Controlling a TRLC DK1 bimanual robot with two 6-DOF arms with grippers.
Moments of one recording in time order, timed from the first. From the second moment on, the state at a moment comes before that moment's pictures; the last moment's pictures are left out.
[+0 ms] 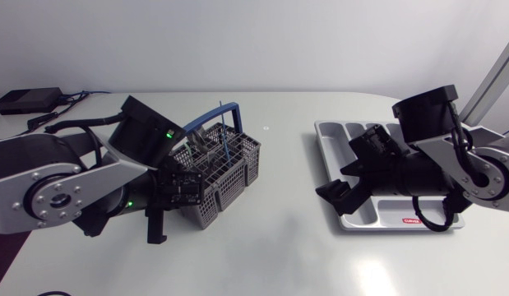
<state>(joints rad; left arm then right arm) -0.70 1.31 0.82 -0.47 -0.35 1.04 0.32 1.23 0.71 -0.34 -0.20 -0.27</state>
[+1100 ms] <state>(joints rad) -0.76 1.09 1.21 -0.76 -0.19 0.62 0.54 0.82 0.64 -0.35 0.04 -0.27</state>
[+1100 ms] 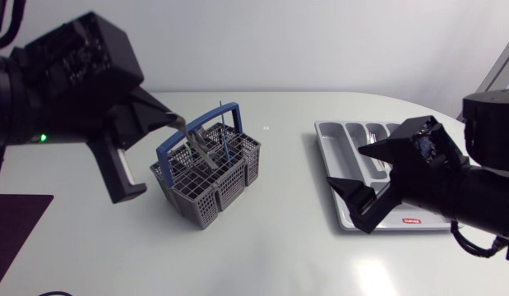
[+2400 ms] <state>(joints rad) -0.77 1.68 1.62 -0.71 0.14 0.10 0.78 1.04 0.64 0.06 0.28 -0.43</state>
